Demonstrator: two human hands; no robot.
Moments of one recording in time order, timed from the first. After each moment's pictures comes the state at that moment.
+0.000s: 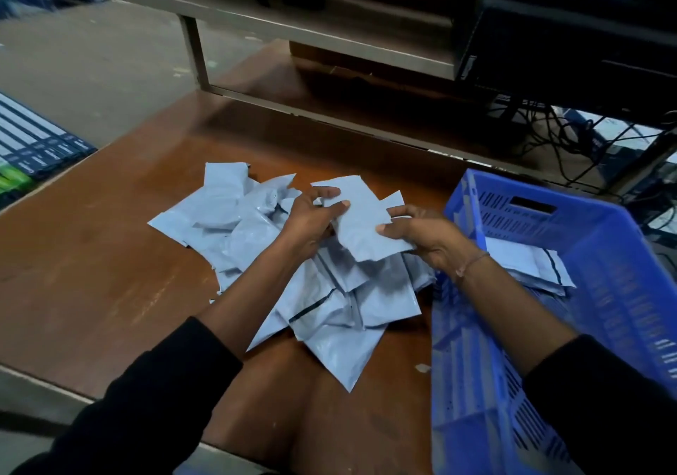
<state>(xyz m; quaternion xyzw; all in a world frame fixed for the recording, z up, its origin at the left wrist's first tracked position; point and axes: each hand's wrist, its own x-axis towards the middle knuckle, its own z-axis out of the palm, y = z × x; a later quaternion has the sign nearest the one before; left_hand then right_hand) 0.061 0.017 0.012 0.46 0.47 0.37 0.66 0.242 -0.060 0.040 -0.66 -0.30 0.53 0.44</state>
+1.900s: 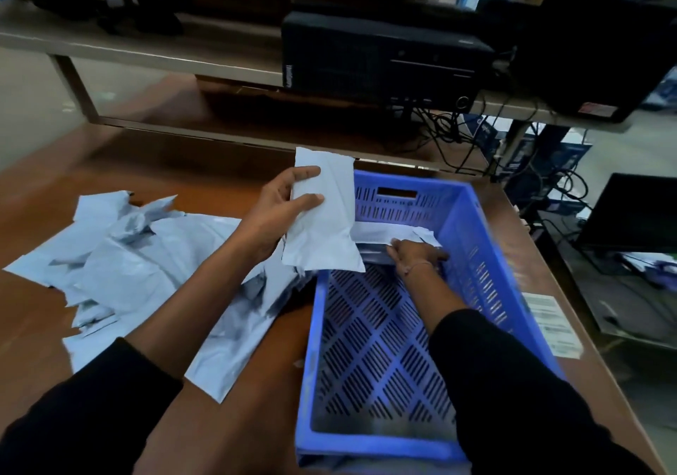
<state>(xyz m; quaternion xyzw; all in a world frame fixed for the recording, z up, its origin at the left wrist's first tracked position) 0.215 -0.071 0.069 0.61 0.29 0.35 0.65 0.466 -0.152 -0.032 -0.38 0.24 0.39 0.80</state>
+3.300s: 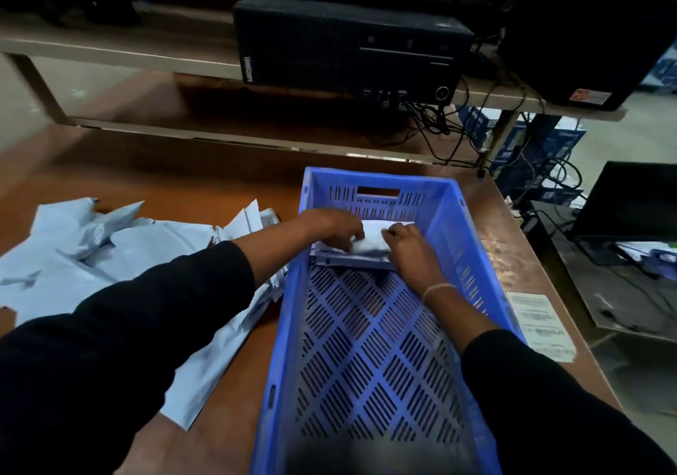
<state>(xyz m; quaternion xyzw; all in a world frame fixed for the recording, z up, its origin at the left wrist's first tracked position) 0.386 -0.036 0.026 0.95 0.19 -0.23 0.04 0.529 -0.175 -0.054 -0.77 -0.63 -0.09 0.04</state>
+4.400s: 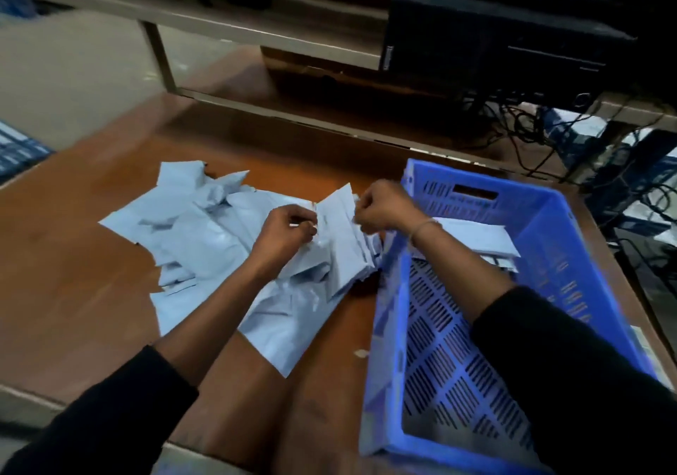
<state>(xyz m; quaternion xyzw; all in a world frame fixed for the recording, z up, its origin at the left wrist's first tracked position) 0.108 -0.034 -0.019 0.63 0.47 0.36 0.50 0.308 -0.068 0.062 -0.76 -0.60 0.20 0.14</state>
